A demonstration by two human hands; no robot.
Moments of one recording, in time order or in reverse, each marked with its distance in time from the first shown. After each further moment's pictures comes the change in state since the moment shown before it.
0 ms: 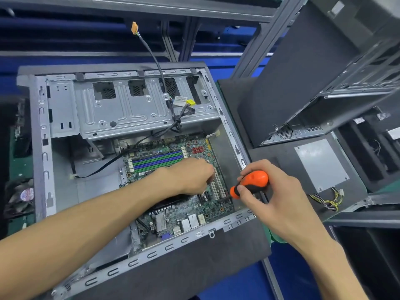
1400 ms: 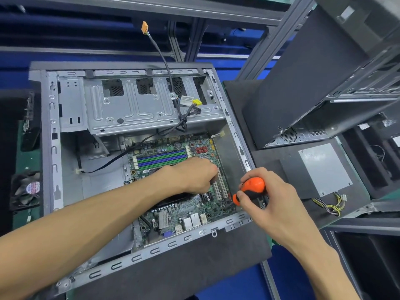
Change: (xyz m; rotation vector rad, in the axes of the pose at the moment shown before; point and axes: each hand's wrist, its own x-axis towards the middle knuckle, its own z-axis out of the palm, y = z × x) left_hand 0.003 -0.002 0.004 -0.029 0.019 0.020; right_hand -0.002 0.010 0.013 -0.081 -0.028 0.001
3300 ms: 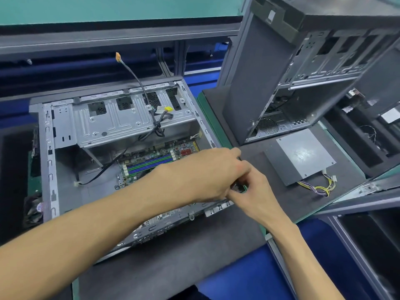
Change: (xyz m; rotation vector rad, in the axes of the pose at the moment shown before) left_hand -0.049 0.137 -0.081 0.301 0.105 0.188; right_hand -0.007 0.041 0.018 0.379 0.162 -0.091
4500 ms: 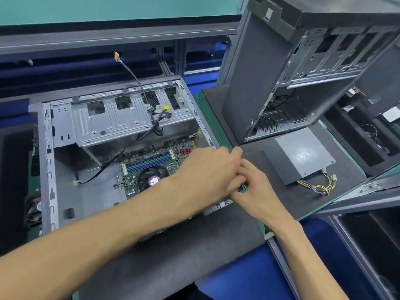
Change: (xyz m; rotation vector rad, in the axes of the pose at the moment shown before) left_hand -0.001 0.013 0.016 0.049 0.236 -0.195; right_hand -0.001 0.003 -0.009 0.007 -0.077 -0.003
